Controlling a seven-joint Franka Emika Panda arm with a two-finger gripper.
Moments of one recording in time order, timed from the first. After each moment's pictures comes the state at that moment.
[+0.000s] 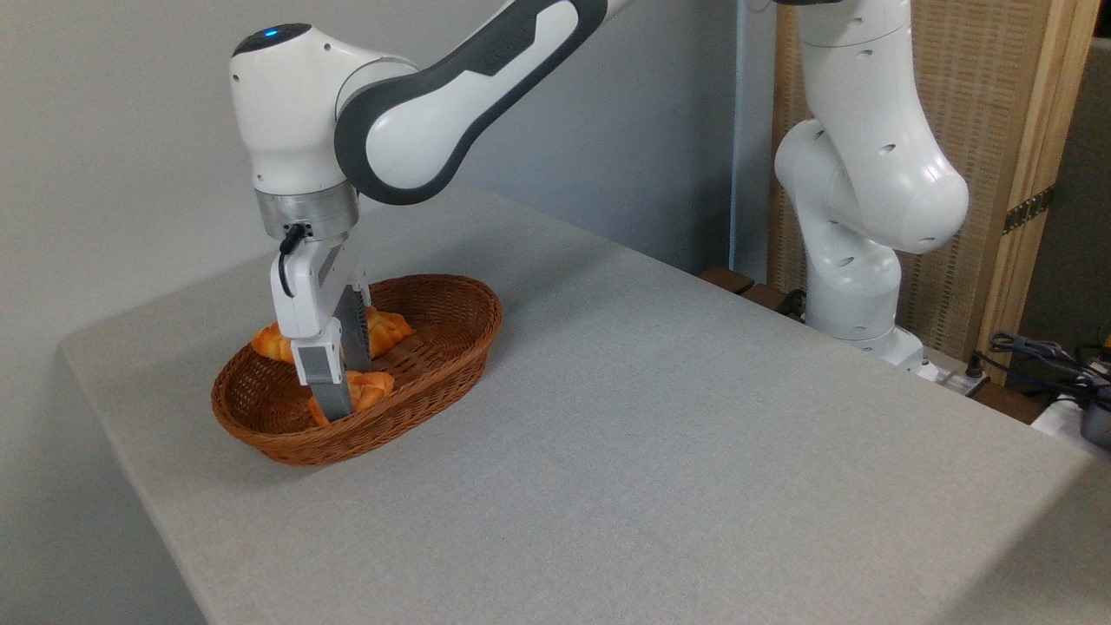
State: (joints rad) arm -0.24 0.20 -0.14 -1.82 0.04 2.12 1.05
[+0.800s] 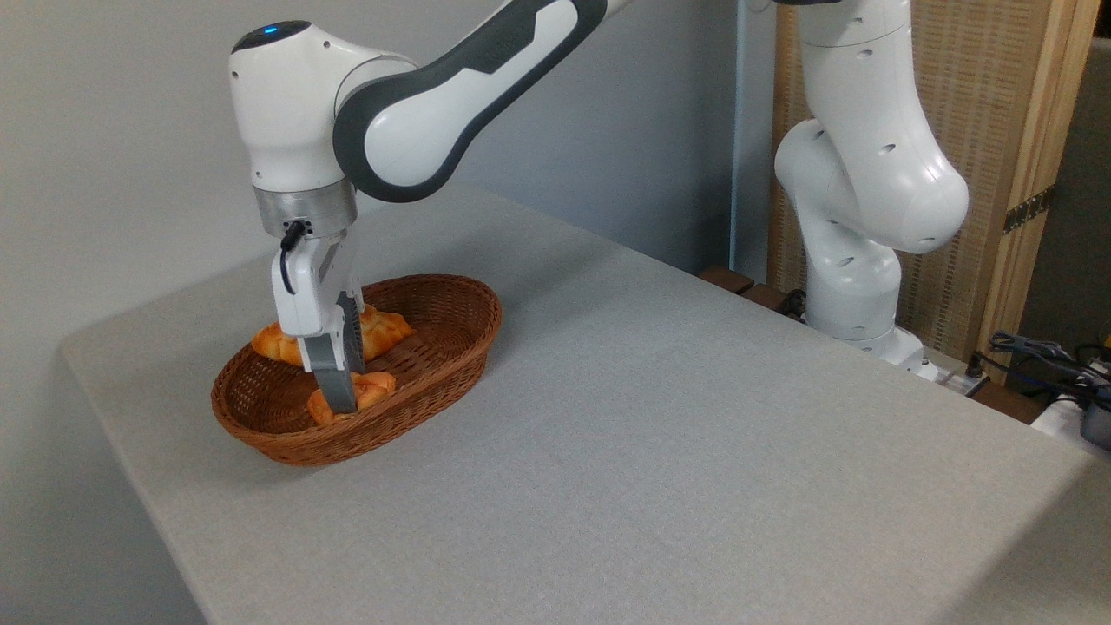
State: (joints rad) arm -0.24 0.20 -0.15 -1.82 0.04 2.12 1.00
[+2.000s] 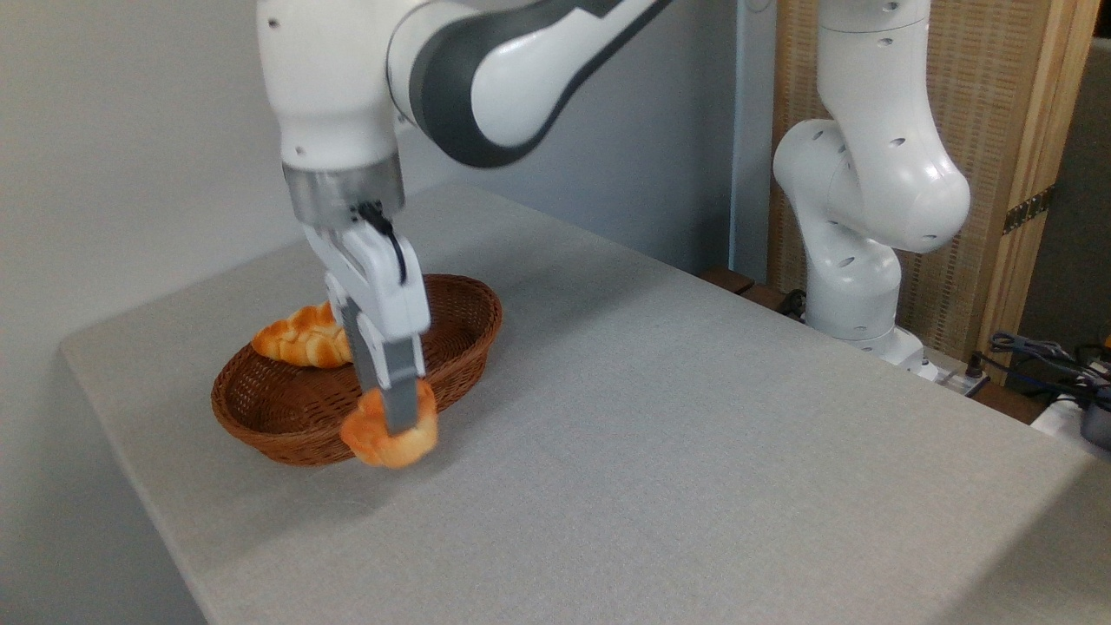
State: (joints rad) arm -0.21 0.09 0.06 -1.84 -0.03 2.01 0.77
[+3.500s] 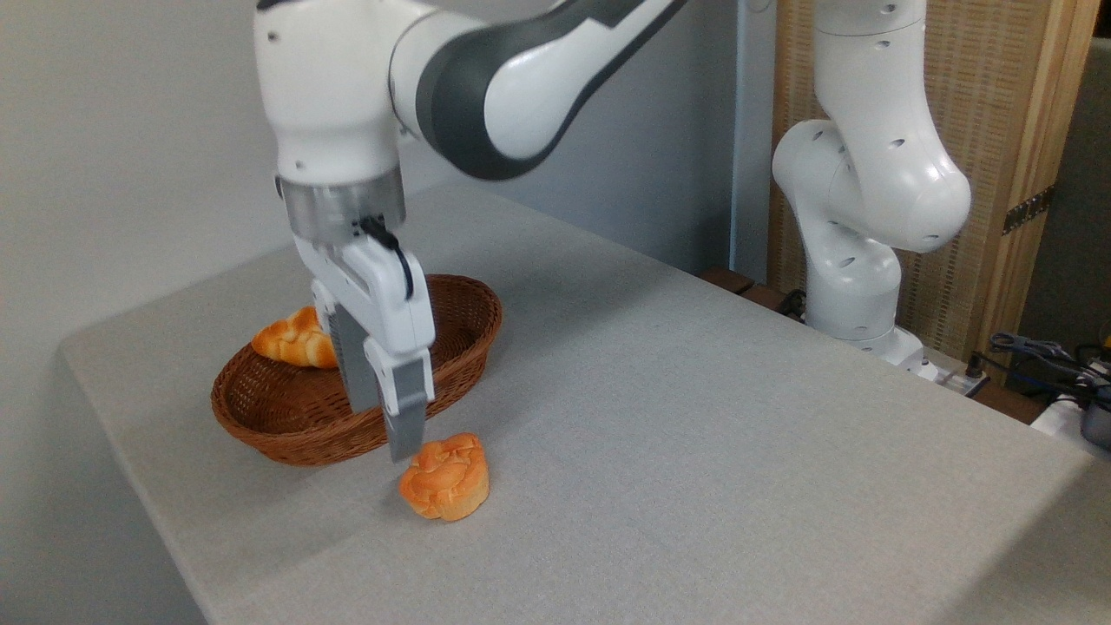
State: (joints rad) arm -0.19 0.10 0.08 -1.79 -0.04 2.02 0.76
